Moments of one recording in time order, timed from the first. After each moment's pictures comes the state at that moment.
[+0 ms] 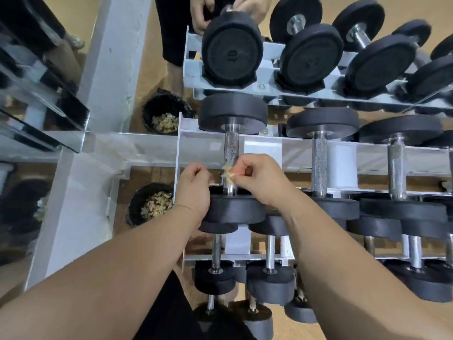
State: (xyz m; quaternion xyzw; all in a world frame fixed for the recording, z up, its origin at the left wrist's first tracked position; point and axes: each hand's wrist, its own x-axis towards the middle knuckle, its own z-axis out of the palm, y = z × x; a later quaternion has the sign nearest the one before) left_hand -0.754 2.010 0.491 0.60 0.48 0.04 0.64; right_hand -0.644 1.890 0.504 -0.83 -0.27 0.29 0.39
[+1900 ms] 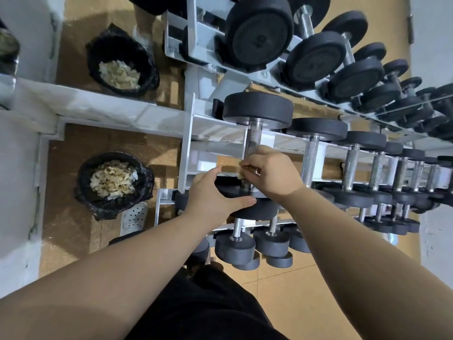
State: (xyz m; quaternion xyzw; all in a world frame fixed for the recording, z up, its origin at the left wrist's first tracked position) left_hand -0.793 2.046 0.482 0.63 0.32 -0.16 0.69; right_hand -0.660 1.937 0.547 -0.90 -0.41 0.18 0.02
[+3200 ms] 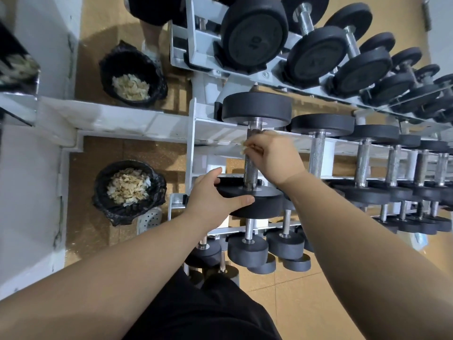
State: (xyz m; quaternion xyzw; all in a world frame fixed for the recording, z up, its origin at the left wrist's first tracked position) left_hand -0.797 2.056 0.495 0.62 0.33 -0.18 0.69; right_hand -0.641 1.950 0.538 -0.92 -0.35 0.13 0.10
